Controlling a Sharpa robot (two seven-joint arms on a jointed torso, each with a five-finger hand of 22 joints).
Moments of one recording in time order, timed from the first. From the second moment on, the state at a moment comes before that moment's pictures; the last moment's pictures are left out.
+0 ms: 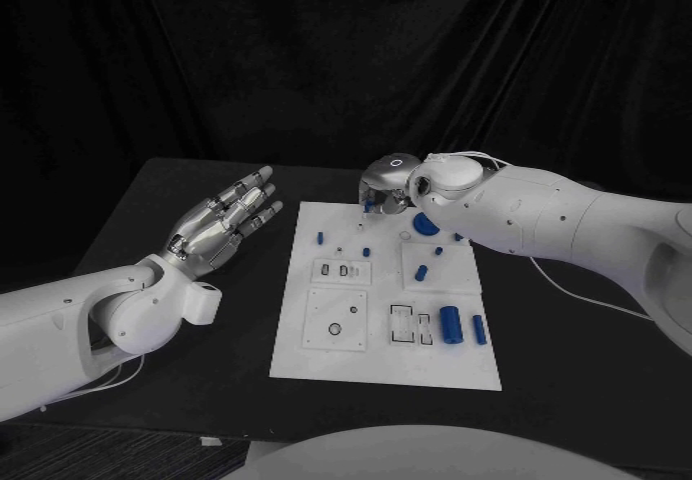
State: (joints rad) left arm 1.18 -0.99 -0.21 1.59 -0.03 0.09 0.66; left_hand 1.41 0.27 -0.19 0.28 0.59 0.22 0.02 0.06 0.03 0.01 -0.02 0.06 0.01 0.00 0.03 0.00 0.00 0.17 0.00 0.13 0.00 0.00; right arm 1.30 -0.35 -0.21 0.82 -1.71 -0.23 0.16; right_hand 1.42 -0.07 0.35 0.06 0.27 1.01 0.10 0.13 0.17 1.11 0.05 0.08 0.07 1.46 -0.06 1.32 1.09 0.09 1.42 0.05 1.38 1.28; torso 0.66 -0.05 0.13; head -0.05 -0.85
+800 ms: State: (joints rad) left arm 1.18 -0.98 -0.21 1.57 -0.03 0.11 0.65; left_hand 1.41 0.27 -0.18 0.27 0.59 0.23 0.02 0.07 0.03 0.00 -0.01 0.06 0.01 0.00 0.03 0.00 0.00 0.17 0.00 0.13 0.00 0.00; right arm 1.29 -0.33 -0.21 0.80 -1.71 -0.25 0.16; right_hand 1.42 -0.07 0.35 0.06 0.27 0.99 0.09 0.12 0.17 1.11 0.05 0.08 0.07 1.46 -0.06 1.32 1.09 0.09 1.42 0.05 1.38 1.29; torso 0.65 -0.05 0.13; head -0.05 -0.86
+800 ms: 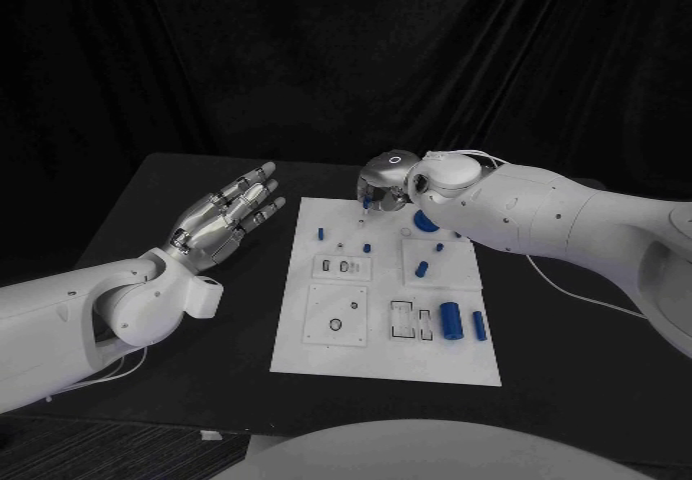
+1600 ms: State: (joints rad) left arm 1.18 -0.97 -0.21 1.56 -0.03 0.14 0.63; left_hand 1.42 0.27 -0.18 0.28 0.59 0.23 0.03 0.07 0.03 0.00 -0.01 0.06 0.01 0.00 0.03 0.00 0.00 0.17 0.00 0.13 0.00 0.00; right arm 1.28 -0.32 -0.21 0.80 -1.71 -0.23 0.16; right_hand 1.42 -0.07 0.37 0.06 0.27 0.98 0.09 0.11 0.17 1.10 0.05 0.07 0.07 1.47 -0.06 1.32 1.08 0.09 1.42 0.06 1.38 1.28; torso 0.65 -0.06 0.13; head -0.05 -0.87
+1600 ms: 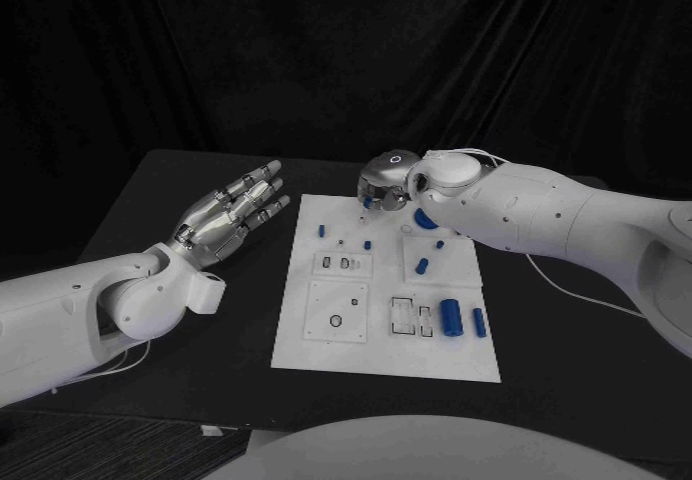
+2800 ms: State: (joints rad) left arm 1.18 -0.99 -0.21 1.56 -0.03 0.14 0.62; left_hand 1.42 0.27 -0.18 0.28 0.59 0.23 0.03 0.07 0.03 0.00 -0.01 0.06 0.01 0.00 0.03 0.00 0.00 0.17 0.00 0.13 0.00 0.00; right arm 1.38 -0.54 -0.21 1.01 -1.70 -0.37 0.13; right_hand 1.38 -0.07 0.28 0.05 0.21 0.85 0.08 0.12 0.08 1.03 0.04 0.31 0.15 1.33 -0.05 1.15 0.83 0.10 1.27 0.06 1.21 1.14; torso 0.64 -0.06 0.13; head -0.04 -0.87
